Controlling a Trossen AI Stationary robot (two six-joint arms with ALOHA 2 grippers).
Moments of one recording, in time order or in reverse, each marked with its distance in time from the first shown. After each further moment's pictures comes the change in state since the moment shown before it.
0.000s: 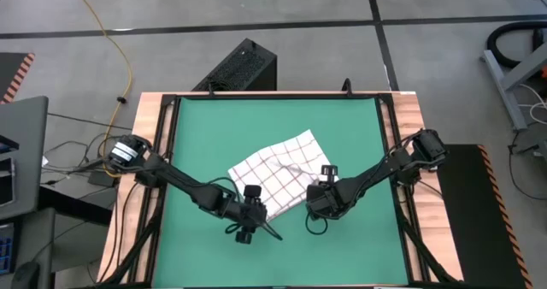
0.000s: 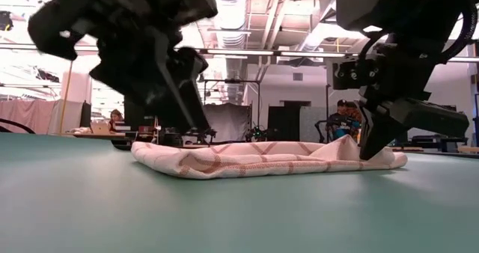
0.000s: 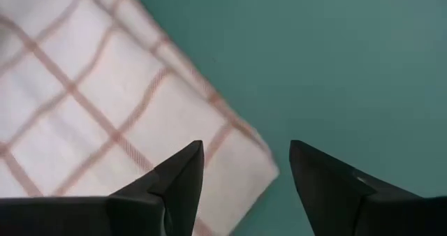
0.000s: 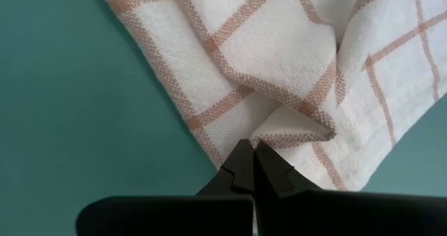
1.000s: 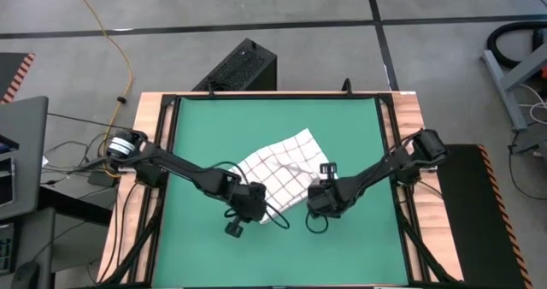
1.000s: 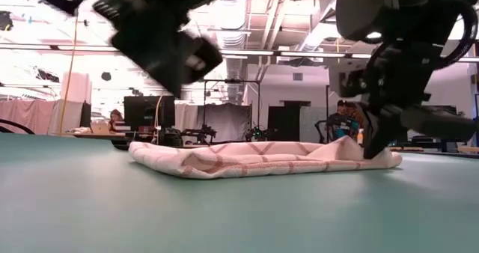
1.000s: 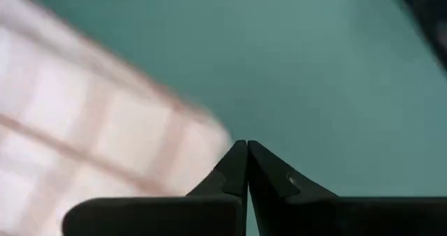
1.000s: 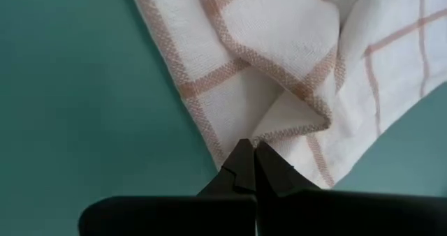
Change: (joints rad) left arm 0.126 -0.051 0.086 -0.208 0.387 0.211; right arm -0.010 0.002 0.000 -0.056 0.014 -0.129
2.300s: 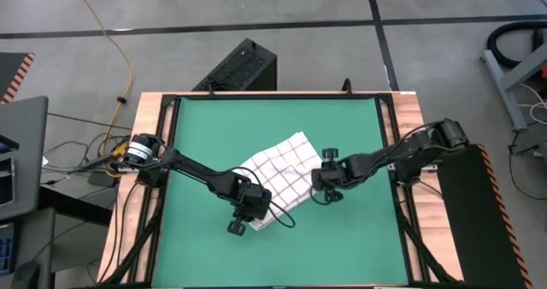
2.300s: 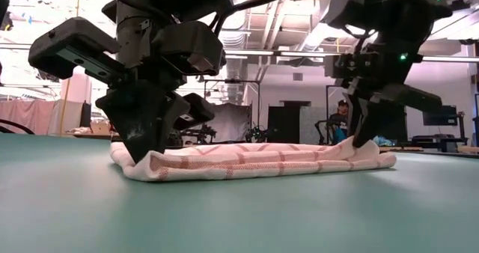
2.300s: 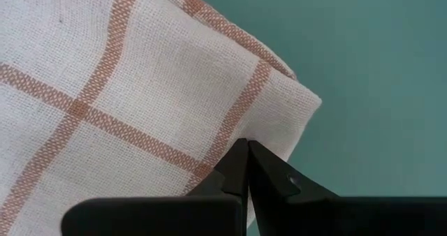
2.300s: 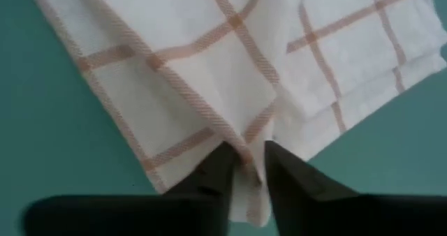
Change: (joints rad) left arm 0.032 0.163 0.018 -0.124 0.072 0.008; right arm -0.188 -0.242 -0.168 0.224 -0.145 -0.217
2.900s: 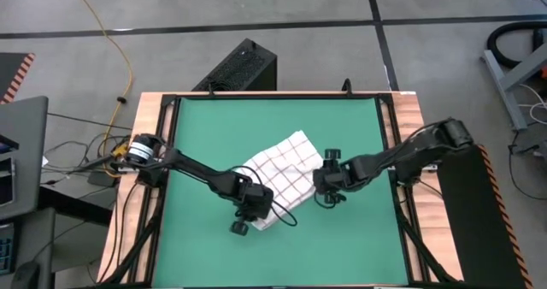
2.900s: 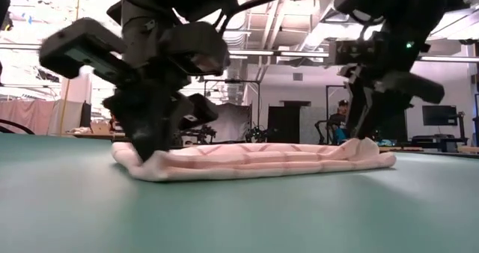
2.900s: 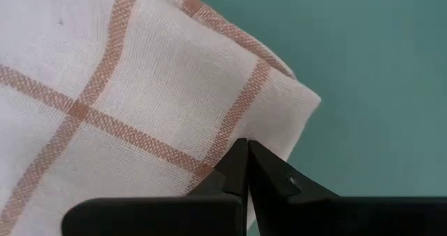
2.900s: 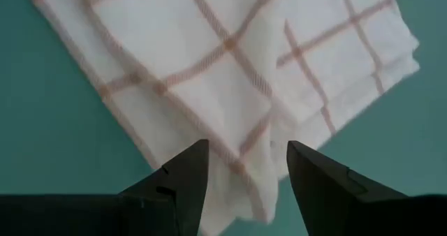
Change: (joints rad) left arm 0.007 0.008 0.008 0.046 0.006 -0.017; right arm 0.041 -0.039 0.012 -0.024 0.051 0.079
